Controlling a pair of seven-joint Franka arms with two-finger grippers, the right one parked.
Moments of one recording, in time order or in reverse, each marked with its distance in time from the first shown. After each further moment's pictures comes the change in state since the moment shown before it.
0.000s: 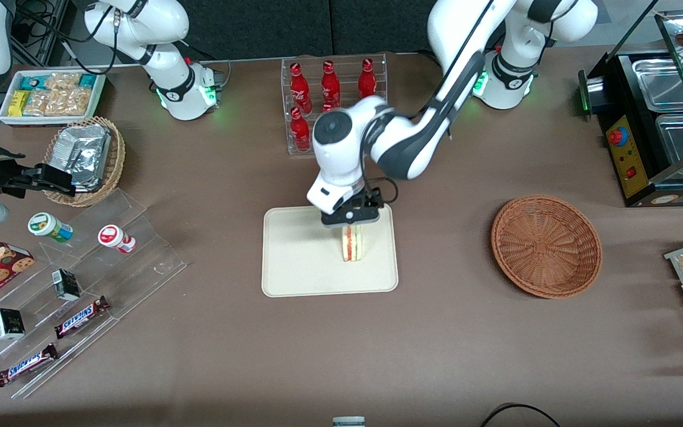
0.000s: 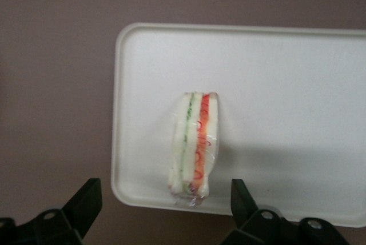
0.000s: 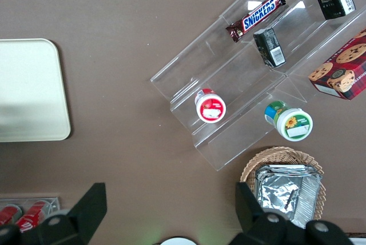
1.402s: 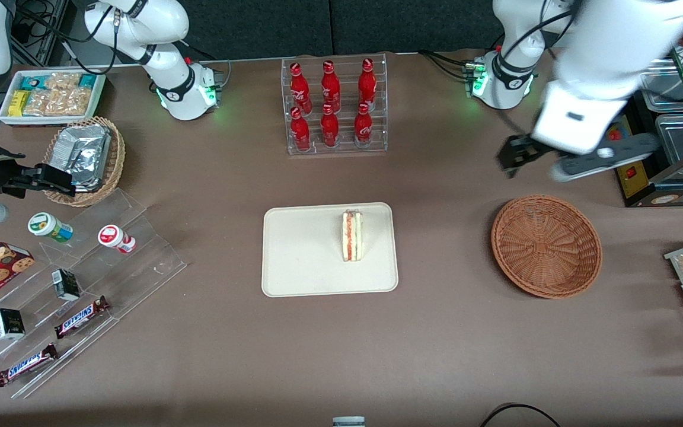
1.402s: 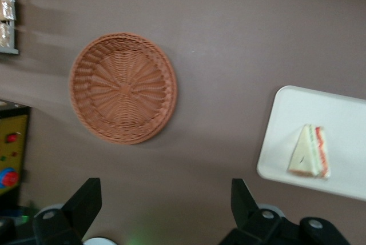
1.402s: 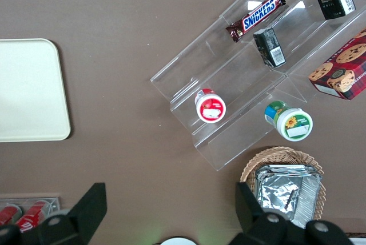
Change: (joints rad) arm 0.488 -0.472 0.016 0.075 -0.104 -0.562 0.479
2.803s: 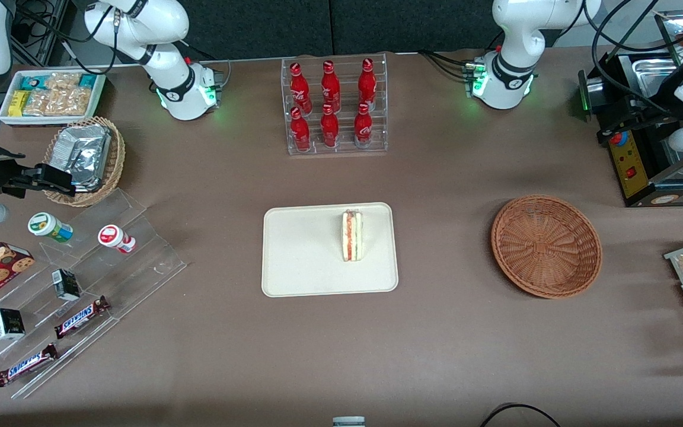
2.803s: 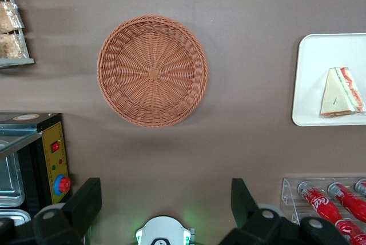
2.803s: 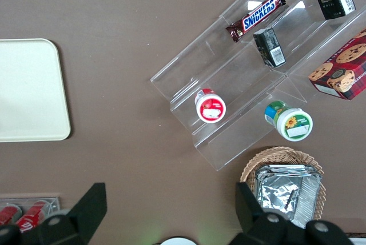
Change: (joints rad) arm 0.229 -0.065 0.004 -0.006 -0.095 -0.121 0.418
